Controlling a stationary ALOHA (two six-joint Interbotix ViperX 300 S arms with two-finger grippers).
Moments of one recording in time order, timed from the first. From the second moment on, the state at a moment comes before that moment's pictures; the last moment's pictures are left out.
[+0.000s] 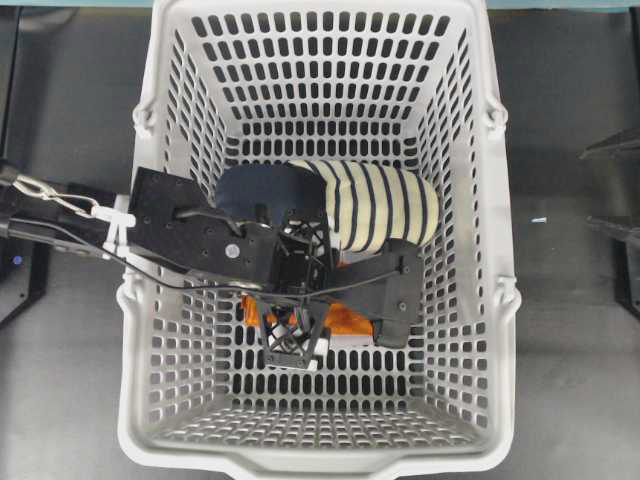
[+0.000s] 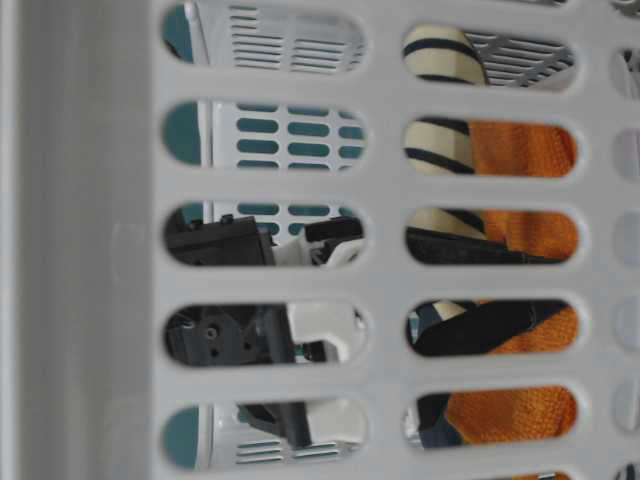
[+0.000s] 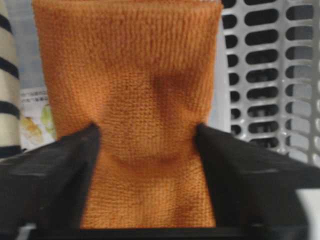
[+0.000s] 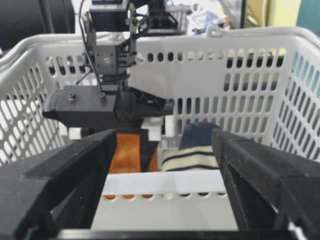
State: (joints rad) left arm -0.13 0.22 0.10 0.04 0.87 -0.02; right arm -0.02 -1.16 1.12 0.01 0.13 0.01
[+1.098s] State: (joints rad) left arm -0.13 0.22 -0.62 0.04 1.50 0.03; right arm -0.03 -1.17 1.12 0.01 0.13 0.00
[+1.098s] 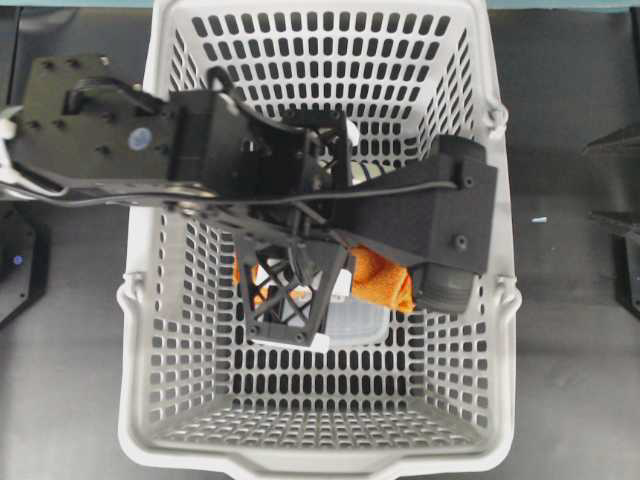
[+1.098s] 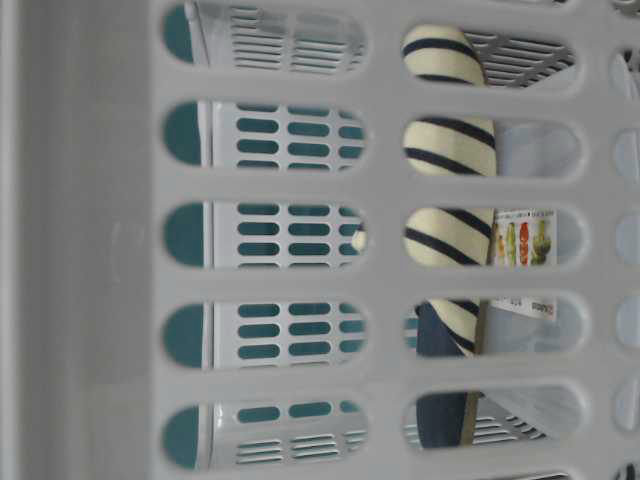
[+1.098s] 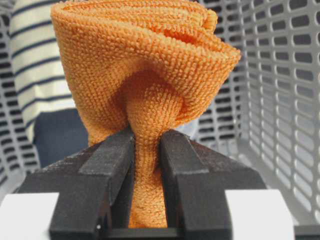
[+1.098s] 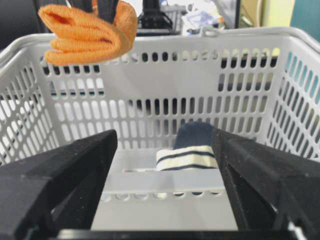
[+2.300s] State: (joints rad) left arm -0.12 0.23 -0.62 0.04 1.53 0.02; right arm -0.03 -1.18 1.12 0.01 0.13 0.00
